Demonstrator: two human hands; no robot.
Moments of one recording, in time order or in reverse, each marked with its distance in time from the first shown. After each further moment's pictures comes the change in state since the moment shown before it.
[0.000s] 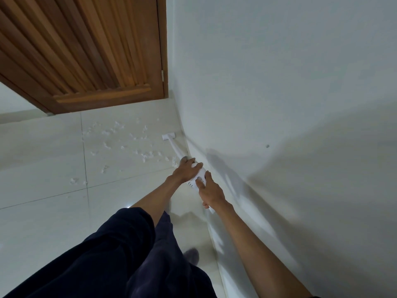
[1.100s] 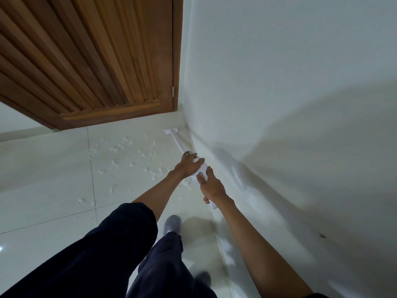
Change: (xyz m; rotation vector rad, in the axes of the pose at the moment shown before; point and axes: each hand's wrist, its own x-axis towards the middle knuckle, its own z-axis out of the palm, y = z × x) left_hand 0.073 0.052 -0.178 -0.036 -0.042 0.011; right_hand 0.116 -0.161 -0.023 0.053 -0.010 0.004
